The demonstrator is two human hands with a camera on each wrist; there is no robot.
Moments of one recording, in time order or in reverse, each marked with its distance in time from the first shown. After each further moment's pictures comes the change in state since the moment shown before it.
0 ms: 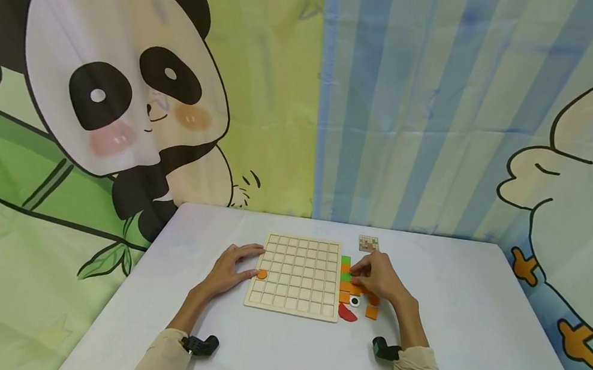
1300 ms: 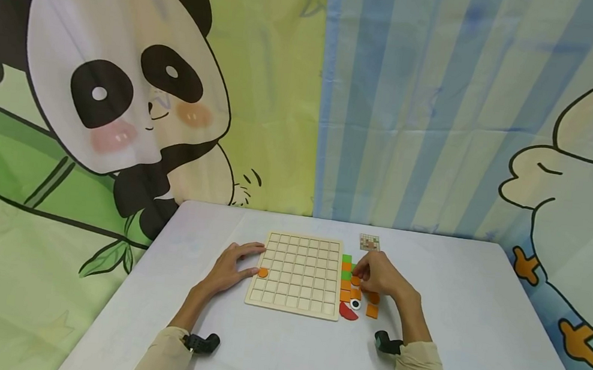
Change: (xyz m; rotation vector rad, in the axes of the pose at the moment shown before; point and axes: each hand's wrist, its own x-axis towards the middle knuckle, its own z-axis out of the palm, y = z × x) left_hand 0.000 0.003 -0.002 -0.035 -0.014 -0.025; right_hand 0.002 -0.011 -0.013 -0.070 -0.167 0.010
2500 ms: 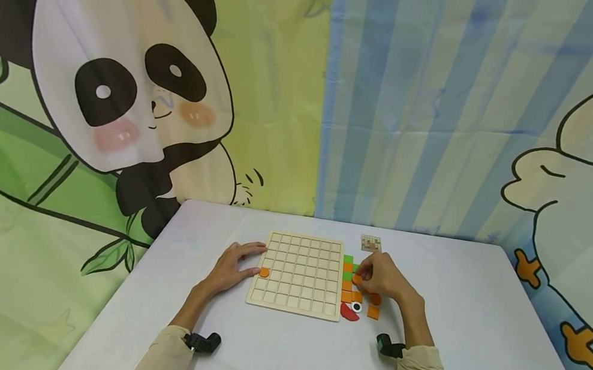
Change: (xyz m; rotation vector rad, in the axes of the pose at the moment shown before) left_hand -0.001 -0.001 0.002 0.009 0.015 0.022; right_hand -0.001 0.006 0.003 -0.002 0.048 -0.001
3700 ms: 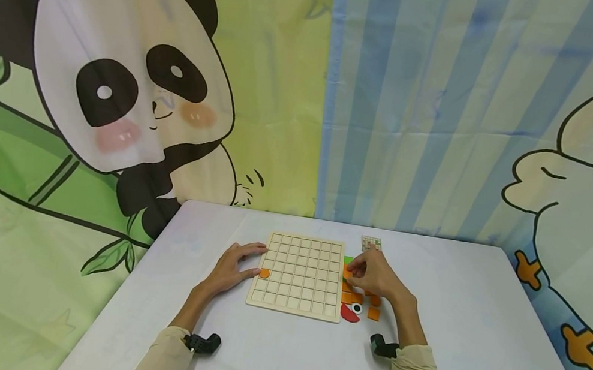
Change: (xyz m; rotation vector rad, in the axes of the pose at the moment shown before) left_hand 0.002 0.001 -0.003 -0.014 -0.037 -0.048; right_hand 0.009 -0.007 0.009 0.059 0.056 -0.141
